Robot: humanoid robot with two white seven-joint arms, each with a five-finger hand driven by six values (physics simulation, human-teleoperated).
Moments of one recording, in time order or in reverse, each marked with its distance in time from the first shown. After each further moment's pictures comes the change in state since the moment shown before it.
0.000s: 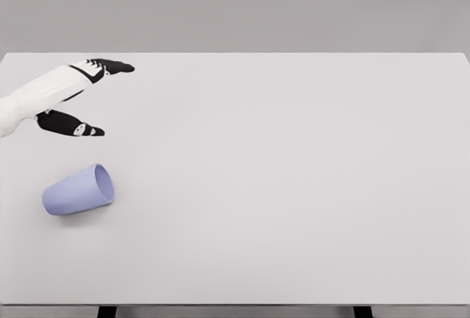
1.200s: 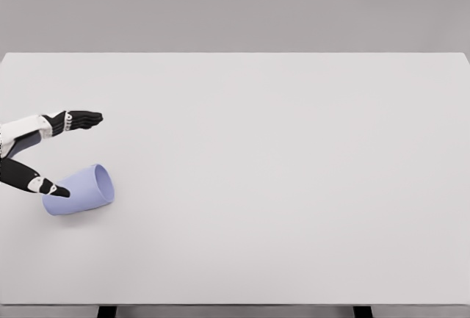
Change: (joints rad) left arm 0.261 0.424 -0.095 -0.117 0.768 0.123 -0.054; right arm 0.000 0.000 0.006 0.002 0.000 0.000 -0.001
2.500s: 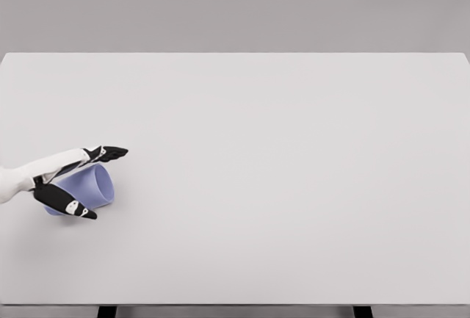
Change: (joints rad) left arm -0.003 -0.198 -0.016 0.000 -0.339 0.263 -0.014; right arm 0.000 0.000 0.000 0.000 0.000 0.000 0.000
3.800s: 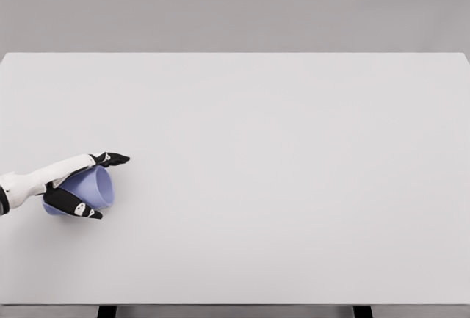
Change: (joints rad) left arm -0.002 -0.036 -0.044 0.001 -0.142 0.043 0.081; right arm 0.000 0.000 0.000 0.000 0.000 0.000 0.000
